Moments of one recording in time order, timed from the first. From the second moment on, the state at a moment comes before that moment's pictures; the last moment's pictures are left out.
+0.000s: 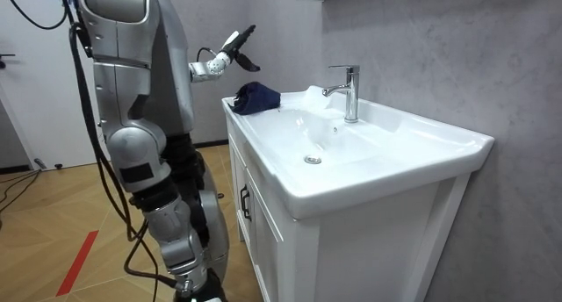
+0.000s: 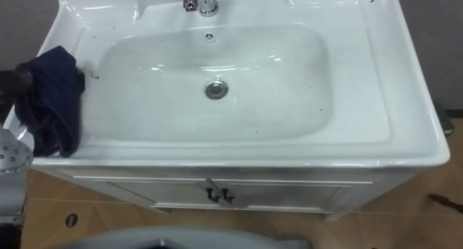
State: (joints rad) left arm 0.12 0.33 0.30 -0.02 0.50 0.01 0.65; right arm 0.22 -0.28 -0.14 1.17 0.00 0.08 -0.15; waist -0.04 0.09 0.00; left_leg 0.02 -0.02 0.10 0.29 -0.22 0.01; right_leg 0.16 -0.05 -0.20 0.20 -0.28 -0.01
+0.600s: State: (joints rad) left arm 0.13 0.33 0.47 -0.06 0.47 0.00 0.72; right arm 0.22 -0.28 -0.14 1.15 0.00 0.08 -0.18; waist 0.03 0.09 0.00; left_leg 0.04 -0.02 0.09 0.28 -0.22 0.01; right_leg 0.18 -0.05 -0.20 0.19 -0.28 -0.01
